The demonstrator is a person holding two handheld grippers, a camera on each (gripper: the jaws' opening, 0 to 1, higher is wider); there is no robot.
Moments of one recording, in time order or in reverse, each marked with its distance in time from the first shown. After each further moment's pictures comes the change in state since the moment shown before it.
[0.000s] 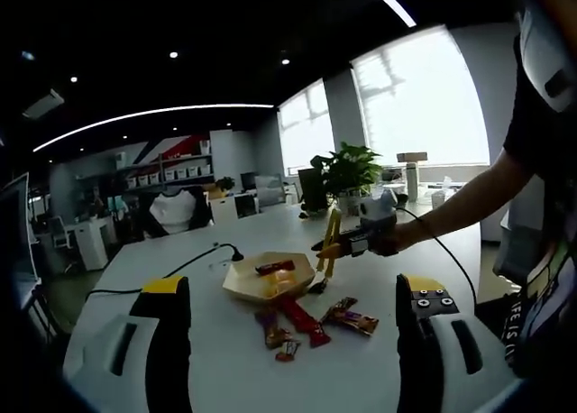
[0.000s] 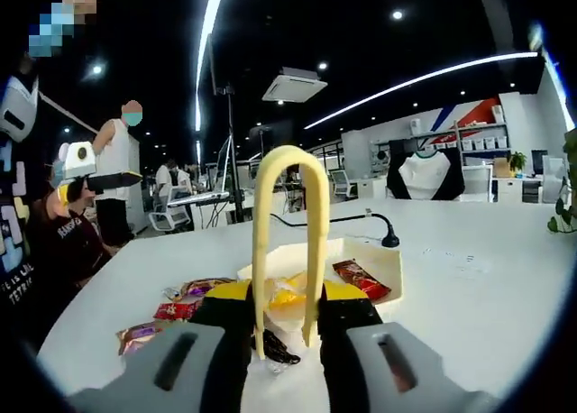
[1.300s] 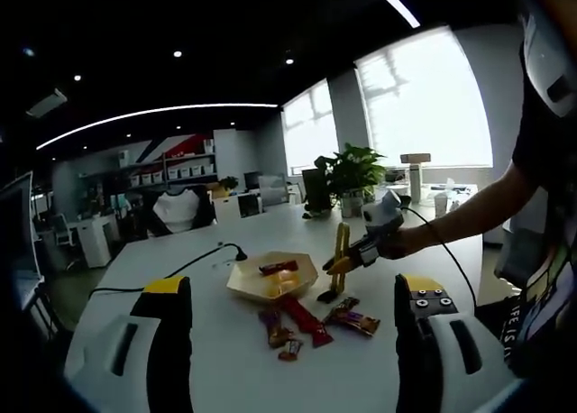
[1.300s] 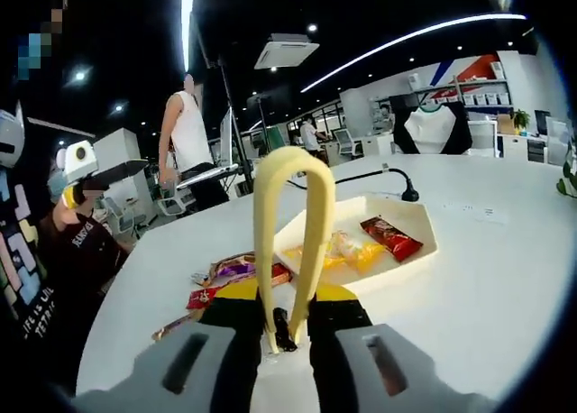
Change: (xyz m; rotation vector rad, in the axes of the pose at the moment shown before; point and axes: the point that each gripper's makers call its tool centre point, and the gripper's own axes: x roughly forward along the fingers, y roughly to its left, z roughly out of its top) left arm -0.004 0.002 0.003 -0.009 0.001 0.010; right arm -0.008 0.035 -0.013 0.126 0.157 0.031
